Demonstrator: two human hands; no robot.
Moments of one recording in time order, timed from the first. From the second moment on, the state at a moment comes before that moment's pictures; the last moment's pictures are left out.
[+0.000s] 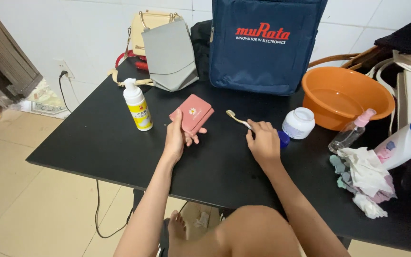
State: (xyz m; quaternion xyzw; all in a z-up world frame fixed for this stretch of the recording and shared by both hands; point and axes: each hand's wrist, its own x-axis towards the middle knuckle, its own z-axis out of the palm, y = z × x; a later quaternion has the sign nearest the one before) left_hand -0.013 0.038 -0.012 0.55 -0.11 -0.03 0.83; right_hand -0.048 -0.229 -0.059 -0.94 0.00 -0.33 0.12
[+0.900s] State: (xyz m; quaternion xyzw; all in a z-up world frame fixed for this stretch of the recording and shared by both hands) left_hand 0.007 0.035 -0.041 0.74 -0.10 0.08 0.66; right_hand -0.074 -0.206 -0.027 -0.89 -0.06 -0.40 0.23
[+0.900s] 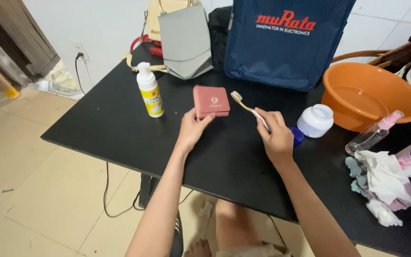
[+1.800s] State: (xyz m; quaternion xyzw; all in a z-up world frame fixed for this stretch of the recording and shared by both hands) left_hand -0.010 0.006 -0.028 0.93 -0.15 0.27 0.20; right_hand -0.087 -0.201 -0.015 -0.73 -0.05 -0.26 0.63
